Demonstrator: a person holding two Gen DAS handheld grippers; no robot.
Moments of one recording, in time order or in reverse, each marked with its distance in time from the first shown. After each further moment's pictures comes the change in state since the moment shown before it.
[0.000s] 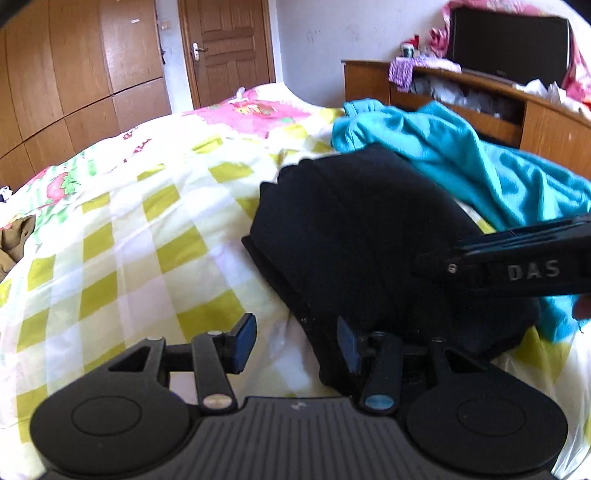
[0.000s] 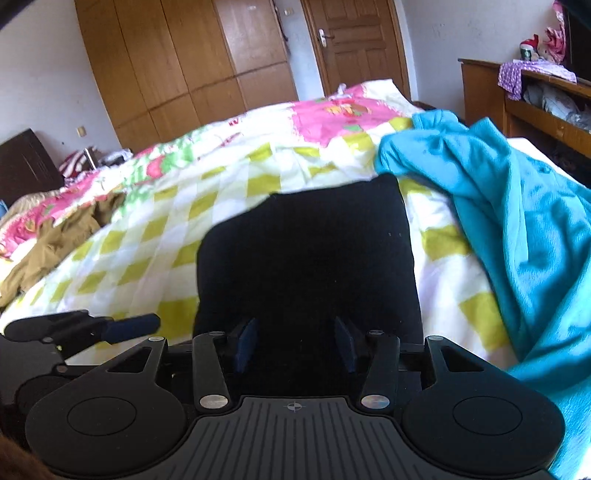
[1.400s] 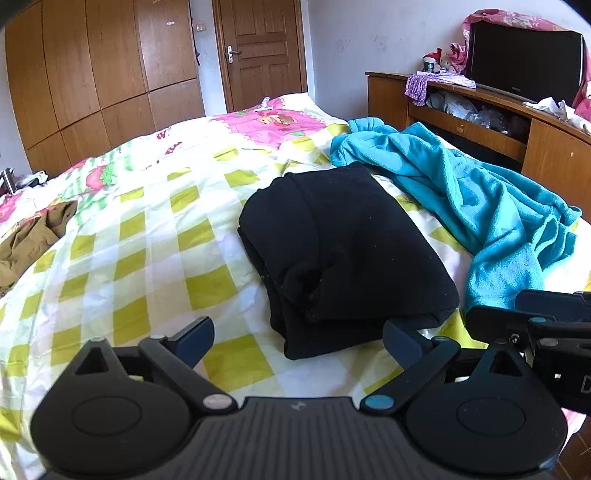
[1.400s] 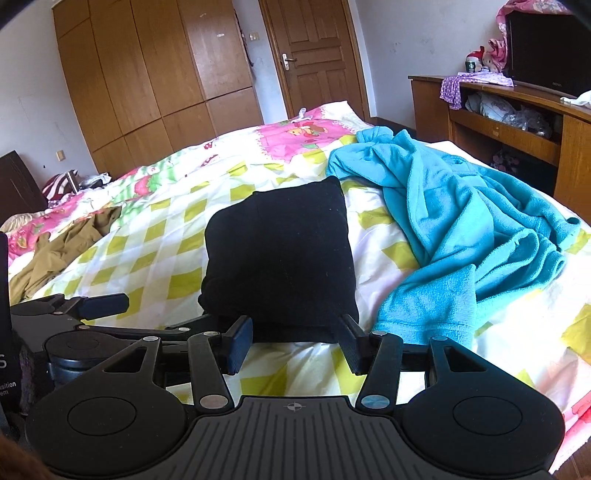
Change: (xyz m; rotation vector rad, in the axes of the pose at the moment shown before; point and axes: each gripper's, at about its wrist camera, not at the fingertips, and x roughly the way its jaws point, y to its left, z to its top) left arm -0.085 -0.061 -0.013 -0.096 -0.009 0.088; right arm -0.133 0.004 -0.062 0.085 -0.087 -0.075
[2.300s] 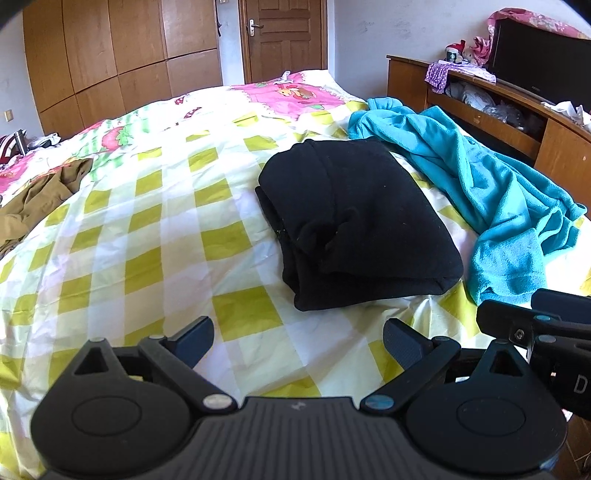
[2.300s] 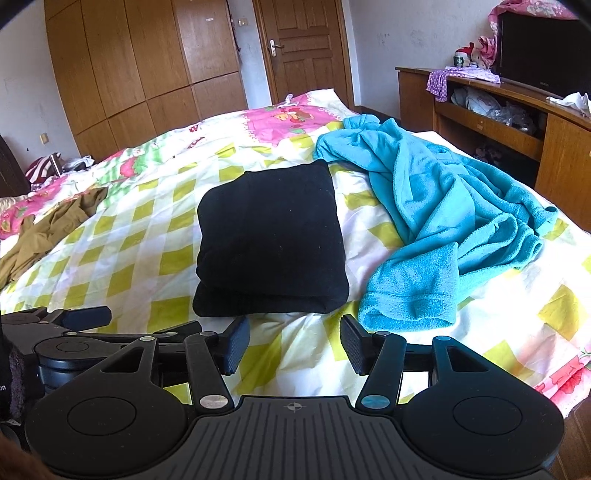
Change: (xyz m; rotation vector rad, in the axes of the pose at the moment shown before) left arm -0.012 0.009 -0.019 -0.076 0.078 0.023; right arm -0.010 0.018 -0.010 -0.031 0.046 -0.090
